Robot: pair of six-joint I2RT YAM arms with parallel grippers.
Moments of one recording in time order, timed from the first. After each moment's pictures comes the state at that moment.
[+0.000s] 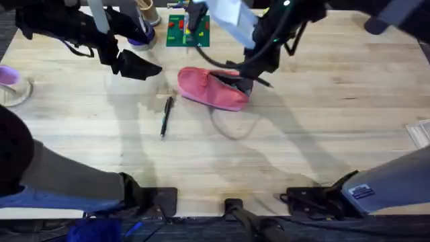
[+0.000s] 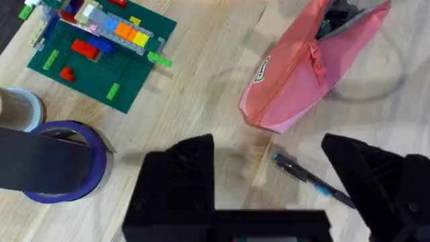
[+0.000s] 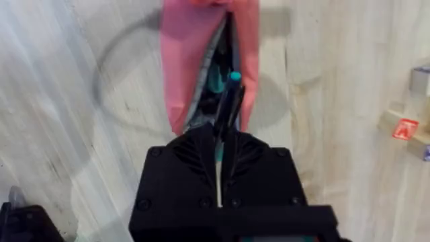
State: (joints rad) left arm 0.30 1.68 1.40 -1.16 0.82 1.34; right arm 0.55 1.75 1.63 -1.19 -0.08 -0.82
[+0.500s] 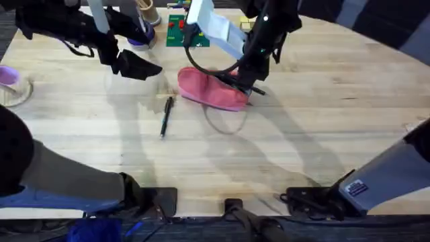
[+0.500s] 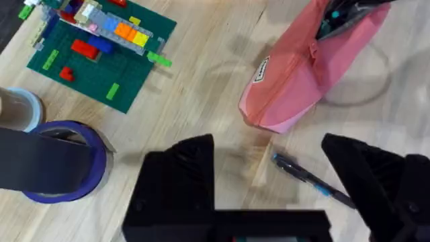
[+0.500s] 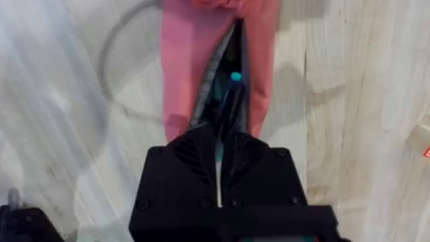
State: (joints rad) left arm 0.30 1.68 1.40 -1.16 0.82 1.34; right arm 0.56 1.86 1.63 -1.20 -0.09 -0.83
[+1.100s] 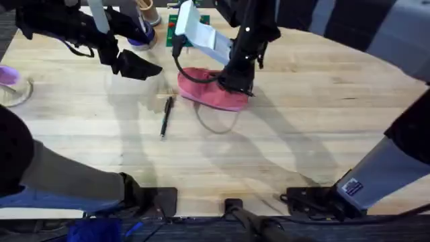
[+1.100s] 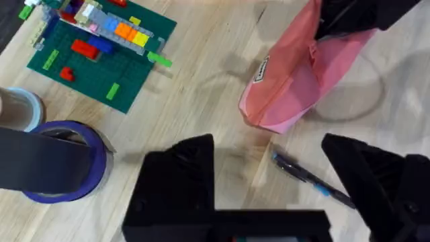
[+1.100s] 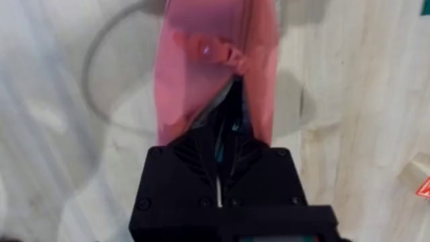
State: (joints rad) left arm 0.30 1.68 1.40 -1.16 0.82 1.34; right arm 0.61 1.93 1.63 -1.11 -0.09 -0.82
